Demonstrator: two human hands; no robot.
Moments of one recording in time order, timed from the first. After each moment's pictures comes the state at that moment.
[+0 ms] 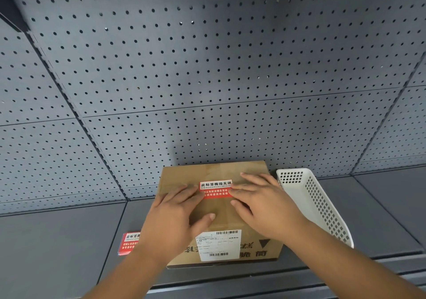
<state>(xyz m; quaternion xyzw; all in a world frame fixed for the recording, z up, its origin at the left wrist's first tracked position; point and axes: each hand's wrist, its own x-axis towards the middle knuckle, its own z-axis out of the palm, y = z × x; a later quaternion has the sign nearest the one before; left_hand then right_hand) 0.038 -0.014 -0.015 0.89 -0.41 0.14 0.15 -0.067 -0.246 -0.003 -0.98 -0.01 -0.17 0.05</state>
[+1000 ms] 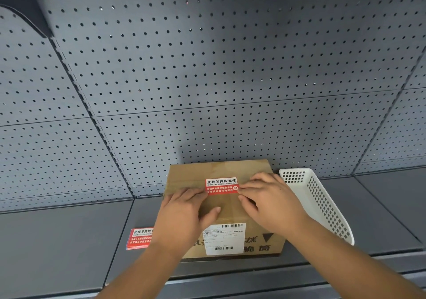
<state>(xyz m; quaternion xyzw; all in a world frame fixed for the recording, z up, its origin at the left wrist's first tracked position) 0.025 -0.016 -0.018 0.90 -0.37 0.16 0.17 -0.076 -0.242 -0.005 -0.97 0.00 -0.22 0.05</state>
